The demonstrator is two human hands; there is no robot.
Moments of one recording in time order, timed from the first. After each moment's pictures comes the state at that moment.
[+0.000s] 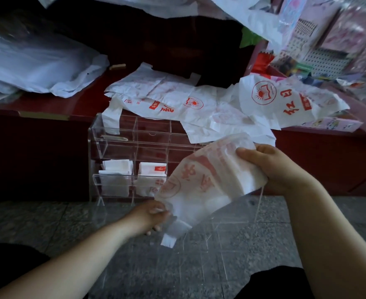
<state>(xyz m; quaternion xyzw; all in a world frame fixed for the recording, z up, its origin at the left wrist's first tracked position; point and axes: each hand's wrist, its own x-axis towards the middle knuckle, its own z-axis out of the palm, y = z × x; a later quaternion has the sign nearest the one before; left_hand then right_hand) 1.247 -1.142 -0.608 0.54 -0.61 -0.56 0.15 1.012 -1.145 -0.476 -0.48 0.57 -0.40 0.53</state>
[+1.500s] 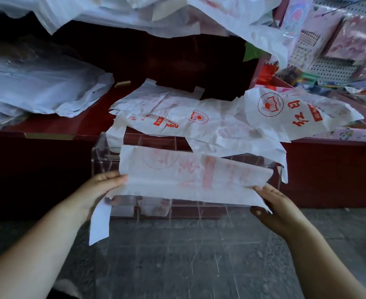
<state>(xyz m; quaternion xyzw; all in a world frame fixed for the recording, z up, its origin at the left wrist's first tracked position) 1.320 -1.200 -0.552 0.51 -0.42 -0.62 0.43 0.985 -1.149 -0.547 -0.28 0.53 -0.54 0.59</state>
